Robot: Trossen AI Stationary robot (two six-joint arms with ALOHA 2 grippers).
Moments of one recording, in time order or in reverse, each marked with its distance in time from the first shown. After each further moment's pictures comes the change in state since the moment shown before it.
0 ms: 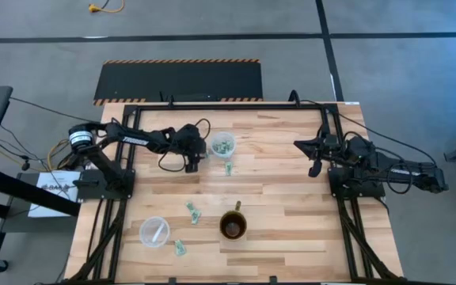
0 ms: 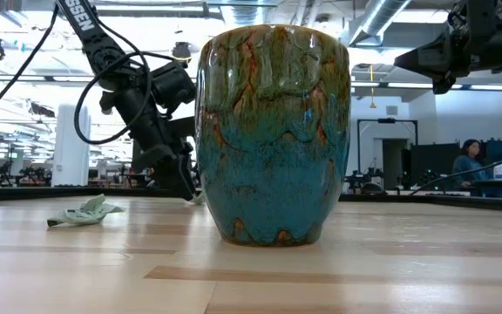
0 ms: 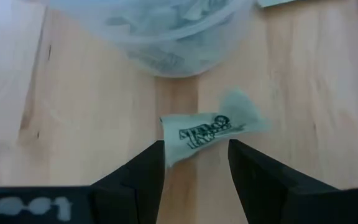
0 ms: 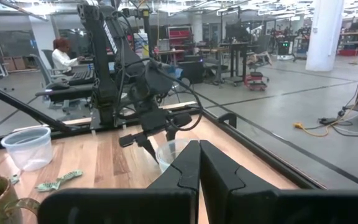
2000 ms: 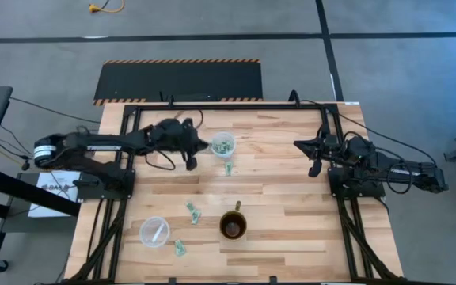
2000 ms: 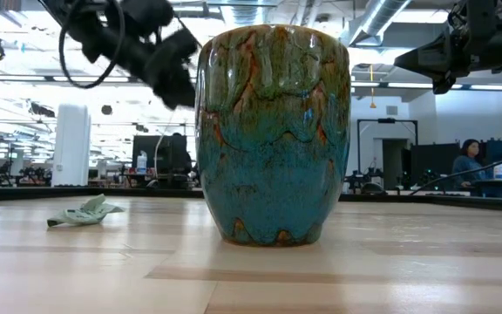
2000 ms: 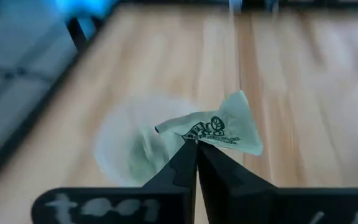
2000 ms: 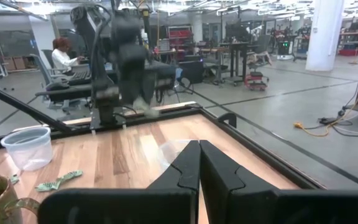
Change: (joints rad) left arm -0.100 -0.380 -0.001 0.049 0.044 -0.302; right arm 0.000 0.000 0.000 0.000 0.000 0.000
